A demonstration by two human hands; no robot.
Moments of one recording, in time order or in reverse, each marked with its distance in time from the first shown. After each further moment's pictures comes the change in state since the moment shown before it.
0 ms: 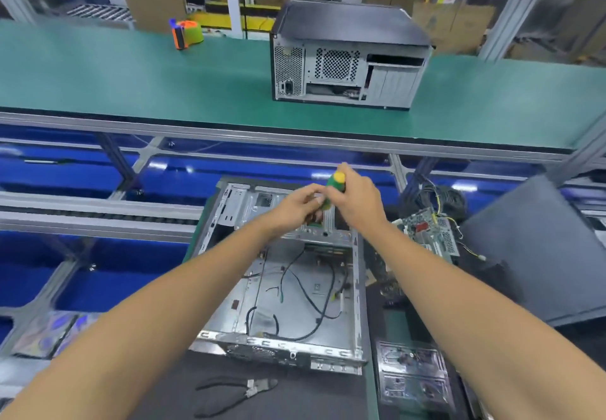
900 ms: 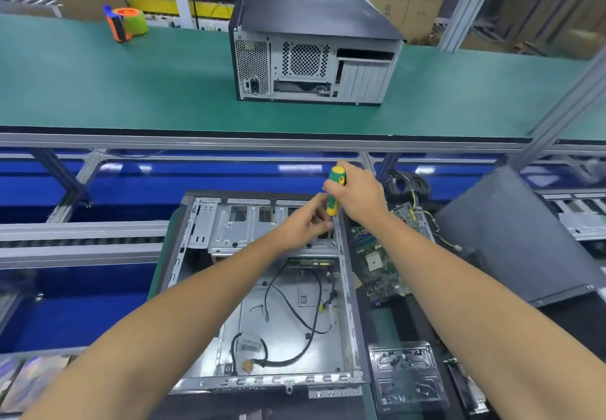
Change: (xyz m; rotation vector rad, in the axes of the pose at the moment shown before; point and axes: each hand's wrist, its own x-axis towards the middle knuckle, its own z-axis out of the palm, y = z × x) left_hand 0.066 -0.049 0.029 0.160 -0.166 0.196; right_hand 0.031 0.023 -0.019 -0.120 0.004 0.225
